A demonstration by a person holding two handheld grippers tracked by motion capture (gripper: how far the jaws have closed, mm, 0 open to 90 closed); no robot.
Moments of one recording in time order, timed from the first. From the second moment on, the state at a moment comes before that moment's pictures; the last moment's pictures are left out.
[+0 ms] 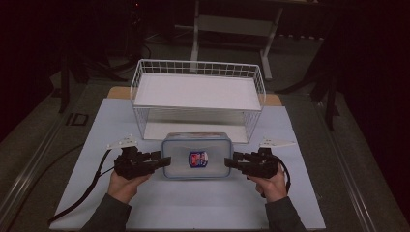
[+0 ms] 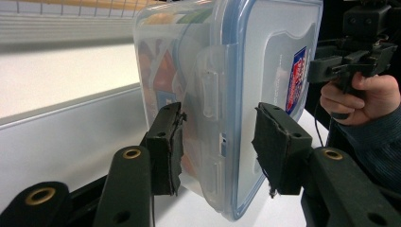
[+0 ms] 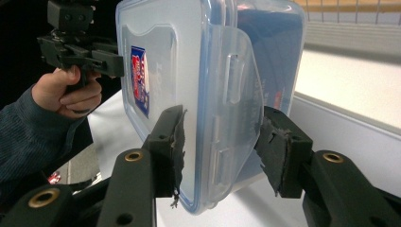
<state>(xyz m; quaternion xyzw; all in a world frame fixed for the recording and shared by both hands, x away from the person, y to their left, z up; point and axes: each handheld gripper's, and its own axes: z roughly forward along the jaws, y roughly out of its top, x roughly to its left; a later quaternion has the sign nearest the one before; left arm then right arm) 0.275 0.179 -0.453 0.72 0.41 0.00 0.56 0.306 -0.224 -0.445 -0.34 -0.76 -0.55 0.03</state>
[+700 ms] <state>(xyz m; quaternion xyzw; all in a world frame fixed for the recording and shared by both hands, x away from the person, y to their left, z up) 0.270 0.179 -0.429 0.72 0.39 0.03 0.57 0.302 -0.225 -0.423 -0.32 -0.75 -0.57 0.01</state>
